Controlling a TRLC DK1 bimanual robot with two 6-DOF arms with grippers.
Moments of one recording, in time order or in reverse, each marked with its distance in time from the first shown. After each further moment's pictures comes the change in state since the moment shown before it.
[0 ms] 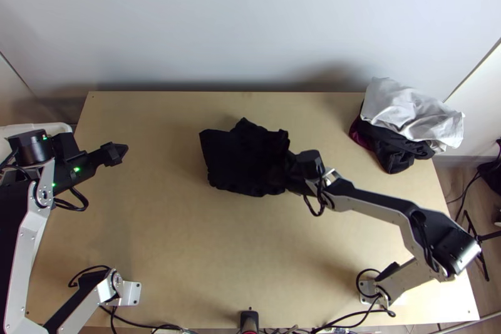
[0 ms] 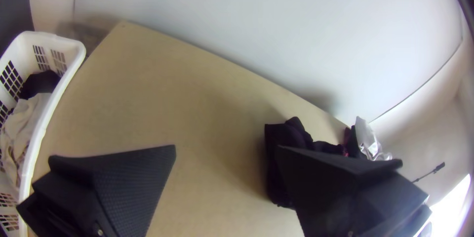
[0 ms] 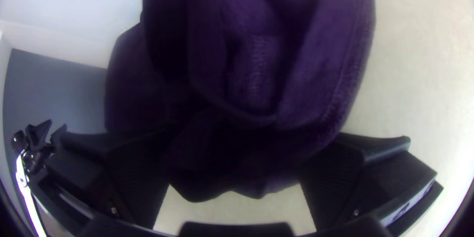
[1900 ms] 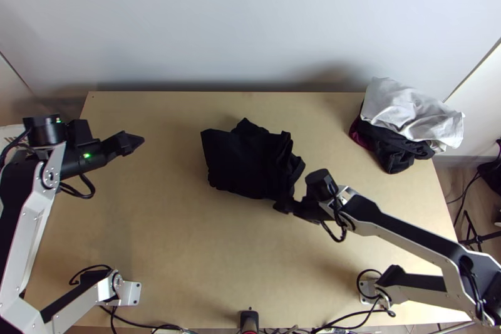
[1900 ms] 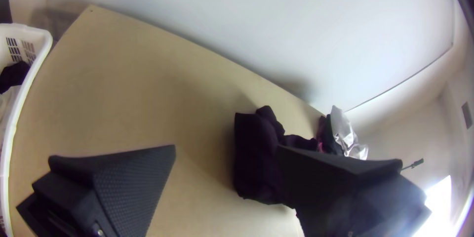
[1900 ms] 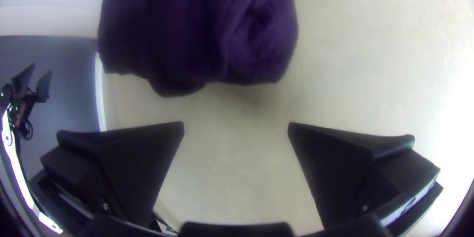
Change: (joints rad) left arm -0.096 0.116 0.117 -0.043 0.093 -0.081; right arm 0.096 -0.338 -0.118 -0.397 -0.048 0.024
